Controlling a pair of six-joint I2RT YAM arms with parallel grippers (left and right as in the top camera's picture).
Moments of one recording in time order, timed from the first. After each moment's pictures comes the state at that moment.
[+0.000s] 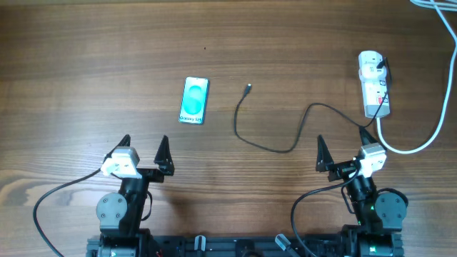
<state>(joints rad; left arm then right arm) -0.02 0.01 0.01 -0.07 0.10 -0.22 -0.06 0.01 0.01 0.02 -0.28 0.01</state>
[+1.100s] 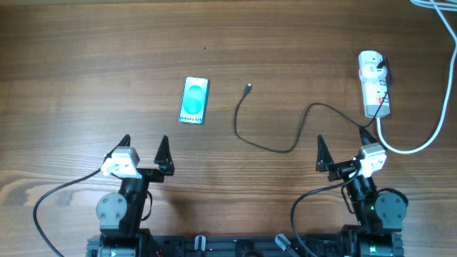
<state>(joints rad) -0.02 0.01 0.01 -0.07 0.10 -0.22 -0.06 0.01 0.01 0.02 -0.28 0.01</state>
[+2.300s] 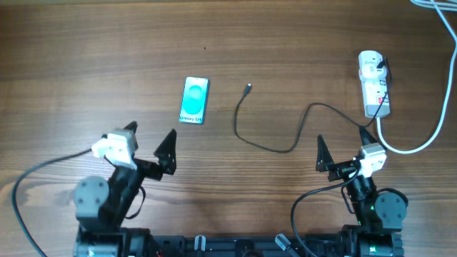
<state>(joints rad) -0.02 0.37 0.46 -0.29 0.32 -0.22 -0.06 0.02 0.01 0.02 -0.28 0.01</state>
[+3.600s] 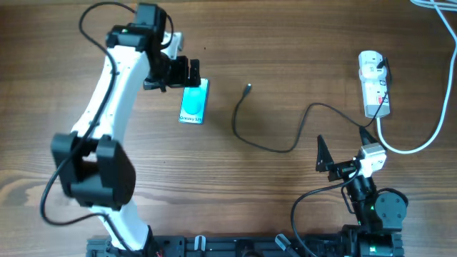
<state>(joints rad) -0.16 1.92 1.71 -1.14 0.22 -0.11 -0.06 0.02 0.01 0.02 -0.28 0.01</state>
